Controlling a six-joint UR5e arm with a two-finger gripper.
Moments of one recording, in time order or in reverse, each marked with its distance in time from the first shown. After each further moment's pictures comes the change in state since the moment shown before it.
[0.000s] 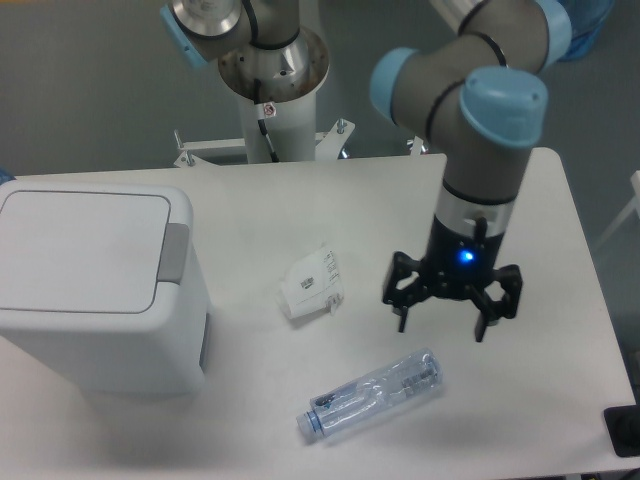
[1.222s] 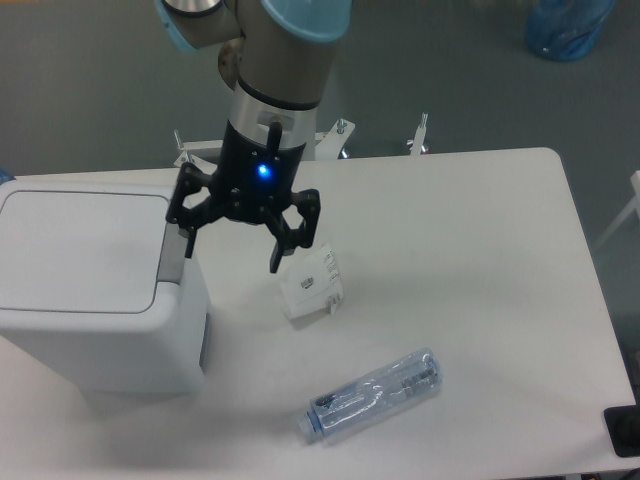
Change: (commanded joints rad) arm -0.209 0.150 0.058 -0.367 -0.025 -0.253
